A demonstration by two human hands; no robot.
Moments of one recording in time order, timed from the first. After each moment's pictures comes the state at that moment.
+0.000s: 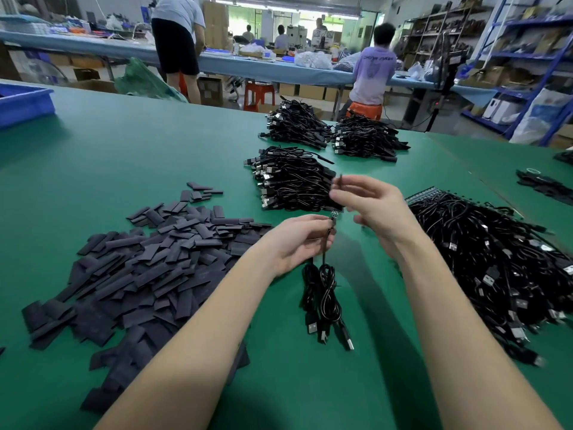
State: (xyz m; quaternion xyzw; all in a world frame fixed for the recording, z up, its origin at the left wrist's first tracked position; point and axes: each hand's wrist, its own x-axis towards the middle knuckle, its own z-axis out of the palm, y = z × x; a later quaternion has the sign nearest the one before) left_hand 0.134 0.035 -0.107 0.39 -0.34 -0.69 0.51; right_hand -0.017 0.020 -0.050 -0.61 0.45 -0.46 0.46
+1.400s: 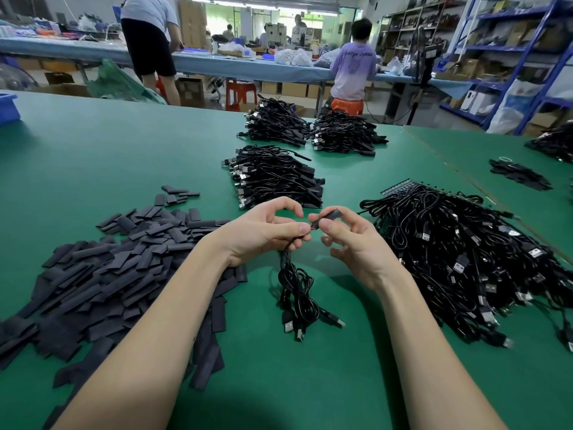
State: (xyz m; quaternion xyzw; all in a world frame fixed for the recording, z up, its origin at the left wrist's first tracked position) left_hand 0.165 0.049 -0.085 0.36 -0.58 -0.63 0.39; right_hand -0.044 0.041 -0.101 -0.56 0.33 -0.43 0.63
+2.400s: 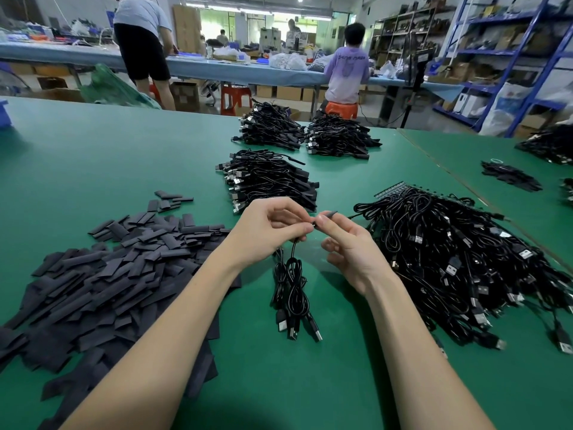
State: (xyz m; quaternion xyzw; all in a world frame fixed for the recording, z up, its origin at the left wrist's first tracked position) left_hand 0.147 0.043 -0.092 0.39 -0.68 -0.38 0.49; right_hand -0.039 0.036 -0.109 -0.49 0.38 -0.49 0.62
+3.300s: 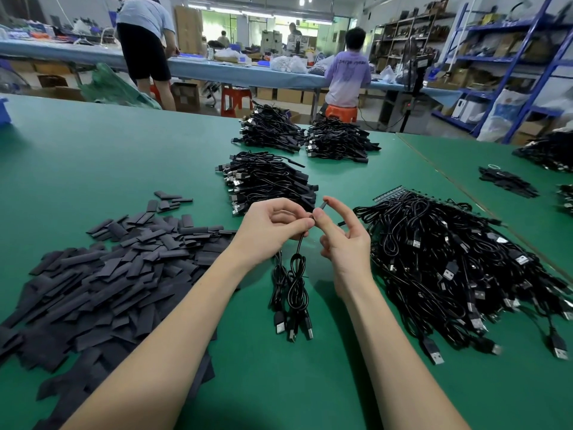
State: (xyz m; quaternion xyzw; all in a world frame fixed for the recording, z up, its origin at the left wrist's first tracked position) left_hand 0.137 0.039 -0.094 0.41 -0.60 -0.42 0.54; right_hand -0.012 0.038 -0.112 -0.44 0.40 -0.63 0.50
